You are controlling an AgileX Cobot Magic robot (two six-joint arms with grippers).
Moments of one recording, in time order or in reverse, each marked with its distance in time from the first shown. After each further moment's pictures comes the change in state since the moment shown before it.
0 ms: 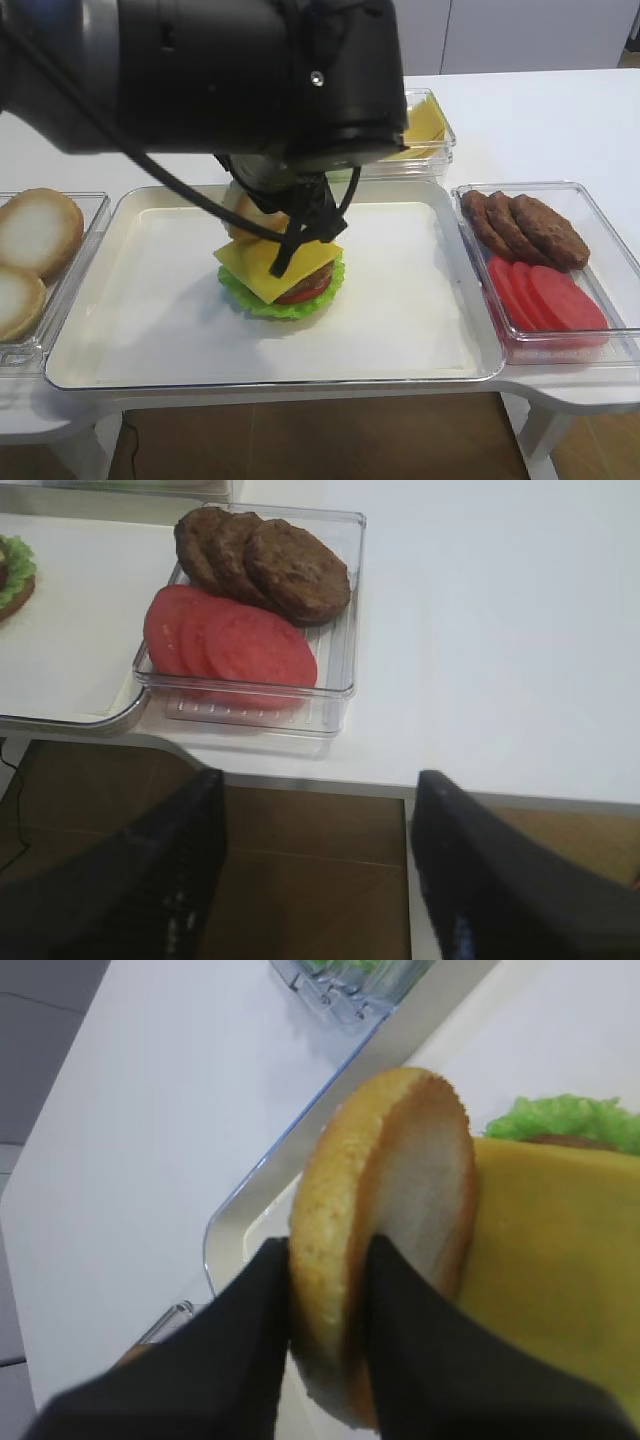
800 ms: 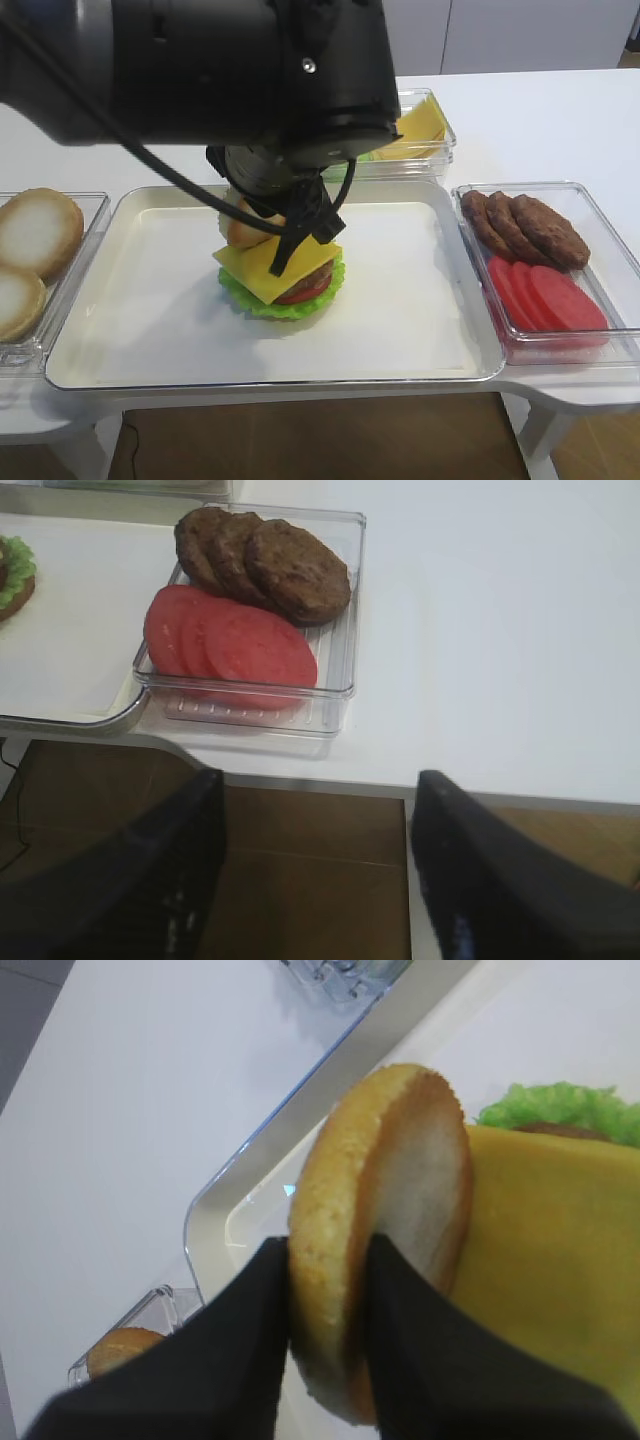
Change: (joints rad) left arm 0.014 0.000 0.000 -0.048 -0.002 -0.003; right arm 0.000 0.000 0.000 0.000 0.000 0.000
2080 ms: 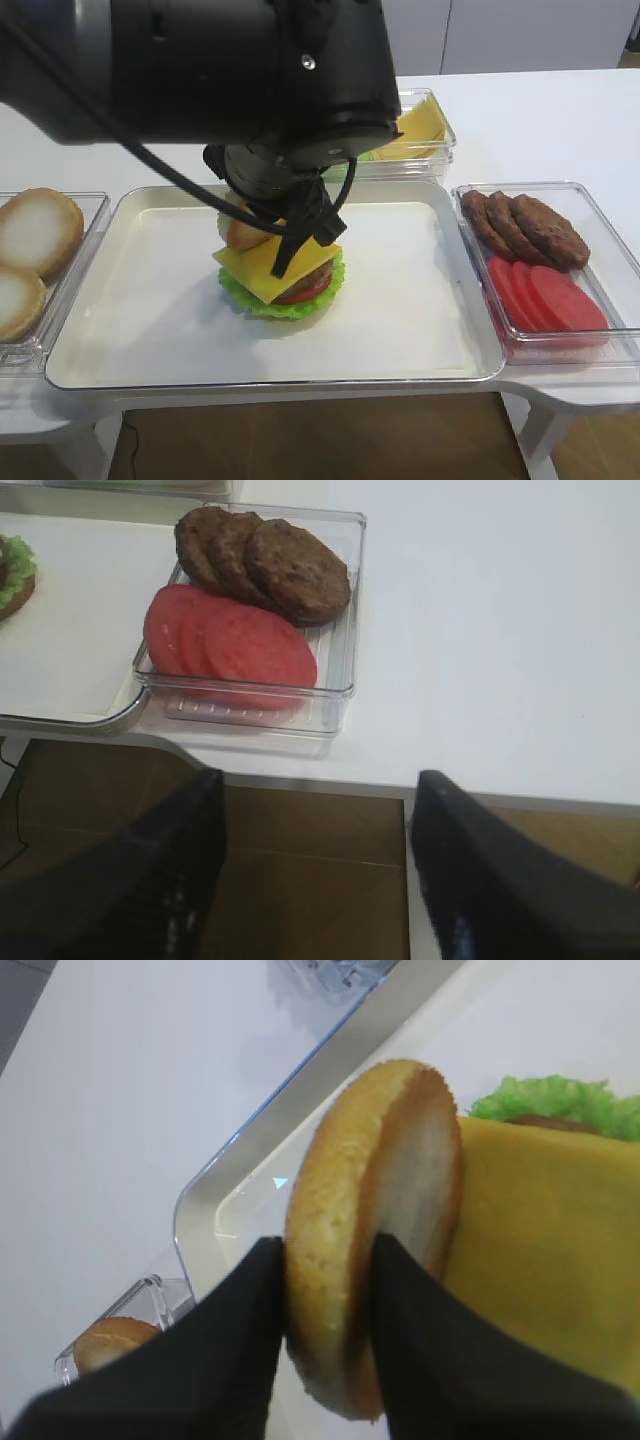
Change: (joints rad) left arm 0.000 0.000 0.000 -0.020 0.002 -0.011; right arm 0.000 0.000 0.000 0.000 0.000 -0.002
